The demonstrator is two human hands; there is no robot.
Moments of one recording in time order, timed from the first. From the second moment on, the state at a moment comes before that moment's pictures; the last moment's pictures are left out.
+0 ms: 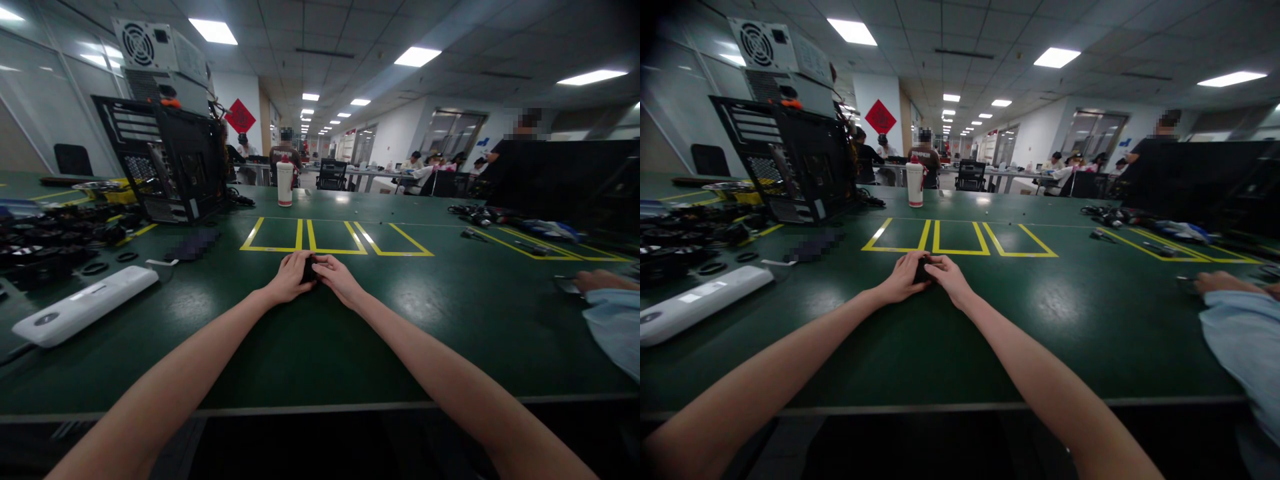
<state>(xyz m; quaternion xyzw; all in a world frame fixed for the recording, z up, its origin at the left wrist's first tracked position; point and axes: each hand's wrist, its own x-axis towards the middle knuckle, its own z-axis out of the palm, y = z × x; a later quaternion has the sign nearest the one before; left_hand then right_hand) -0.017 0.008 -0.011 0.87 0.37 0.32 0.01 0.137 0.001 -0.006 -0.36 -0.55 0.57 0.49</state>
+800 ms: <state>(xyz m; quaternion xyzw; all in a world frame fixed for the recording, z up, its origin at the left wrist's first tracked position) -0.017 0.008 -0.011 0.87 0.37 0.32 0.00 0.136 0.000 -0.004 -0.33 -0.52 0.59 0.52</state>
